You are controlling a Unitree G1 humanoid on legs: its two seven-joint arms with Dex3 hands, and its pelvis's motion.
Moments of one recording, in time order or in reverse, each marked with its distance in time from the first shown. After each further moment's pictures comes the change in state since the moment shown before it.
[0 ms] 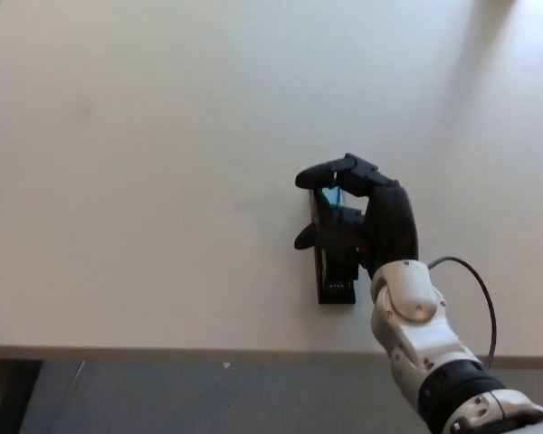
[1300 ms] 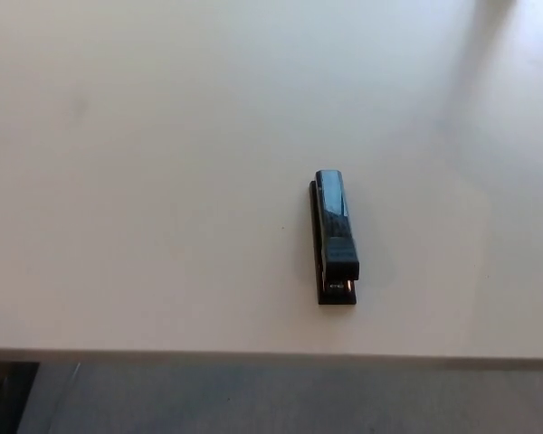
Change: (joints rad) left_arm -0.215 0.047 0.022 0.041 -0.001 0.091 0.016; right_arm 0.097 -0.731 -0.577 -0.522 0.215 0.318 0.271
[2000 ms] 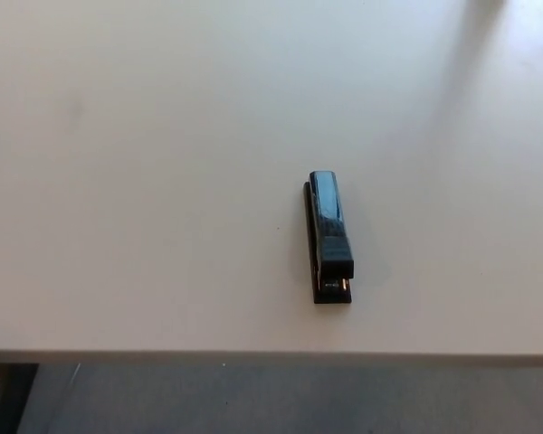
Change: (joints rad) left_arm 0.005 0.020 0.001 0.002 -0.001 0.026 0.000; right_arm 0.463 -0.129 -0.171 0.457 0.055 -0.127 0.115
